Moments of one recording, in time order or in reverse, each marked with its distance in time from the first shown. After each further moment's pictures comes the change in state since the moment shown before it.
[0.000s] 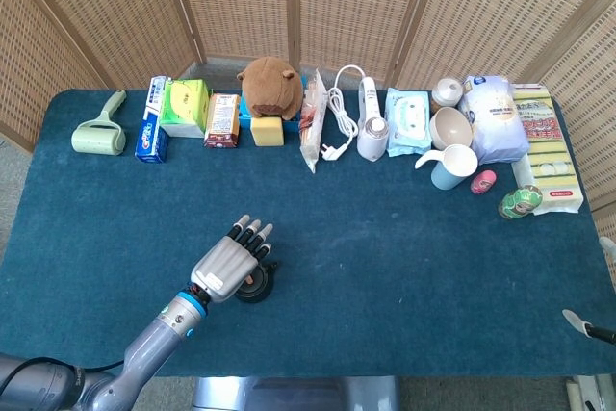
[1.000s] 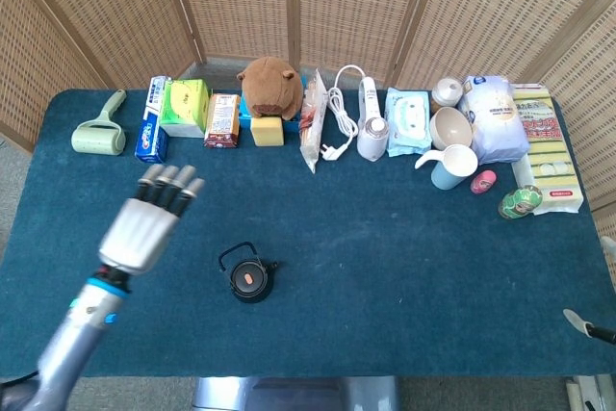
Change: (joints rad) left arm 0.202 0.389 0.039 -0.114 0.291 0.278 -0.375; right arm -0.004 -0.004 0.001 -0.001 -0.008 0.015 -0.004
